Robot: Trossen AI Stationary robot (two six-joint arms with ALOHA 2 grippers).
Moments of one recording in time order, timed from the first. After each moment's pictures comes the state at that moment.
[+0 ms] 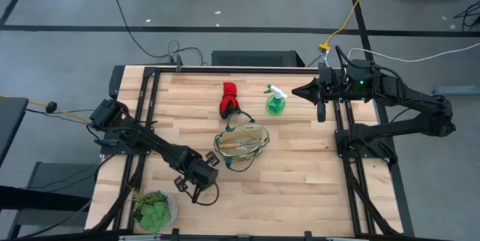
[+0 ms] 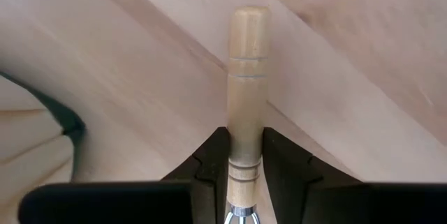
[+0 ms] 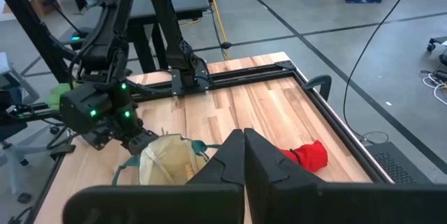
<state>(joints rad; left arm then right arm) -0.47 1.70 1.04 -0.66 -0.05 0.44 -0.18 0.92 1.19 -0.57 -0.07 0.07</state>
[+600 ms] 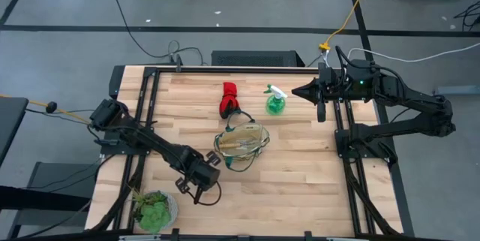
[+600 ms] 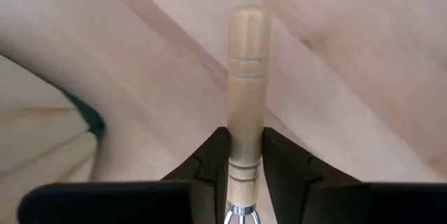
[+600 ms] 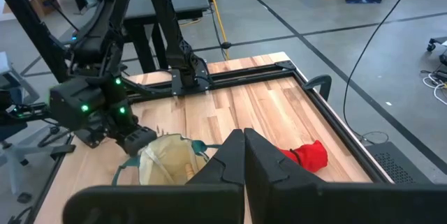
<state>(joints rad) -0.47 1.70 1.12 -0.73 -0.05 0.38 -0.18 0.92 1.19 -0.57 -0.07 0.07</state>
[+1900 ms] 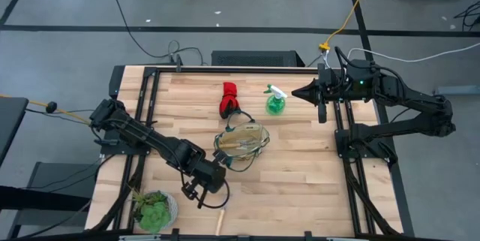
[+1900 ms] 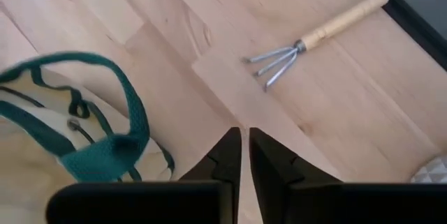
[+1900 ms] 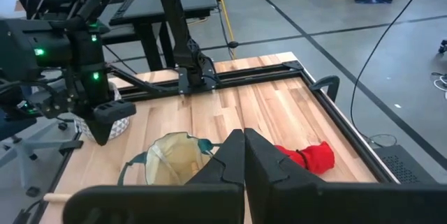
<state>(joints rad) -0.47 1.69 1.48 -0.92 -0.05 0.30 -0.18 0.92 1.19 -0.57 -0.10 0.06</state>
